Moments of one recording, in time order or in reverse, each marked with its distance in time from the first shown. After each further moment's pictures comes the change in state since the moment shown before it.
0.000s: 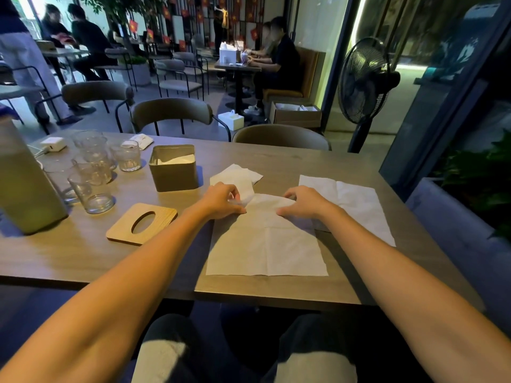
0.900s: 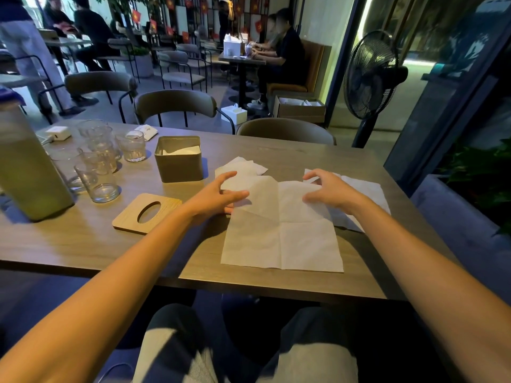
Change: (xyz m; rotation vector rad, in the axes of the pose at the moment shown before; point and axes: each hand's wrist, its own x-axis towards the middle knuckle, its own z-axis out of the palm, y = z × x) left_hand -0.051 0.001 -0.016 -0.739 -0.099 -0.083; right_hand -0.025 0.013 -0.029 0.246 0.104 0.059
